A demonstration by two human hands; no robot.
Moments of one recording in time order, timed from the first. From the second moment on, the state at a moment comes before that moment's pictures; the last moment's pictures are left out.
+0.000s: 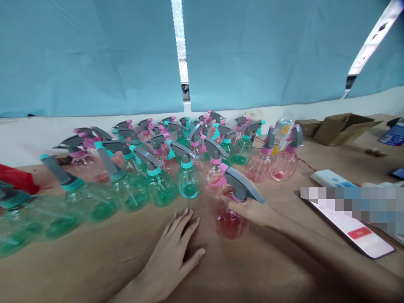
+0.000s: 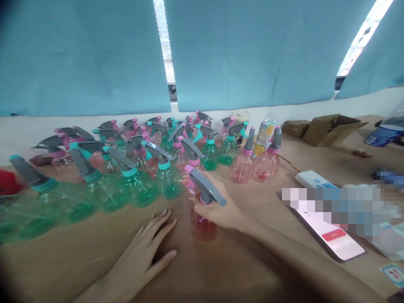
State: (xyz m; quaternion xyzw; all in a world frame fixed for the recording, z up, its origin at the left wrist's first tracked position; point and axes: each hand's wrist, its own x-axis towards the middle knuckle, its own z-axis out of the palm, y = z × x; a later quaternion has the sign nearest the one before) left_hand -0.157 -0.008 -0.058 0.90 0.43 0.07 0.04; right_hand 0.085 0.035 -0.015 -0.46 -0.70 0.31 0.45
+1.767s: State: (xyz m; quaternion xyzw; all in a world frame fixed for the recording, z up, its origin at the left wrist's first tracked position) left_hand -0.108 -0.013 -0.063 0.91 0.38 0.14 0.06; right_hand 0.148 0.030 -0.006 -0.54 -0.69 0.21 0.44
